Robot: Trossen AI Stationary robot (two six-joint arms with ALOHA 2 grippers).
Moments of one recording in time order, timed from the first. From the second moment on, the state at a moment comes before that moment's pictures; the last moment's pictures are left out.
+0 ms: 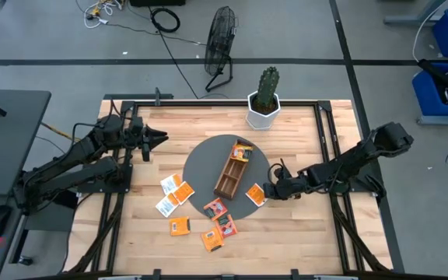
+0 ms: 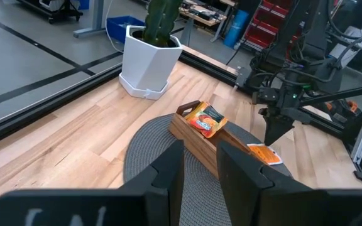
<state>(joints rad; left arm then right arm) 0.59 0.43 0.43 -0.24 0.28 -0.25 0.33 1.41 0.43 0.01 0.12 1.75</state>
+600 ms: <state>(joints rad) 0.59 0.43 0.43 -0.12 0.28 -0.12 0.33 1.25 0.60 -0.24 0.11 1.66</state>
